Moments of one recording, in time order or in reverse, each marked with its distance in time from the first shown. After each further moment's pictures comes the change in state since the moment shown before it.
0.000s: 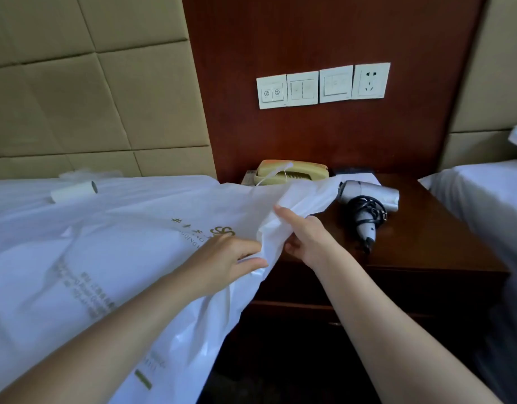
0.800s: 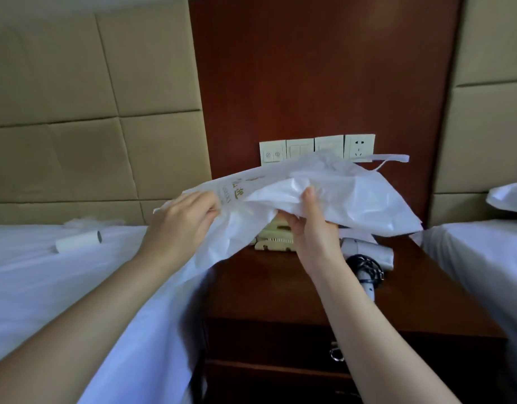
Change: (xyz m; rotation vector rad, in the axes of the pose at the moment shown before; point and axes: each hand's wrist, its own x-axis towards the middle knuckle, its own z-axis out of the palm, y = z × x) left_hand 0.036 -0.003 -0.121 0.432 0.610 -0.047; right_hand -0.039 -0.094 0.034 0.569 -0.139 -0.596
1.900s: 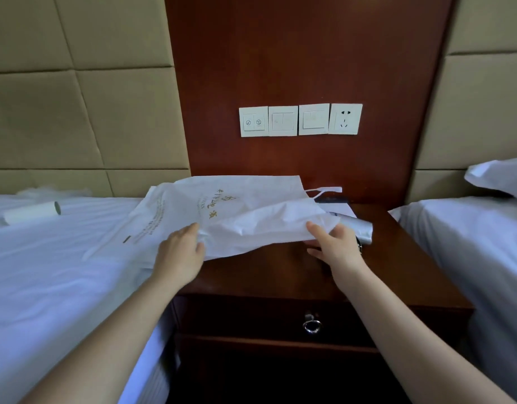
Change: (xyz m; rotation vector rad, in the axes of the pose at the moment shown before) left_hand -0.067 -0.002 0.124 0.004 -0.537 -0.540; right_hand 0.003 -0.001 -0.114 -0.784 0.199 0.209
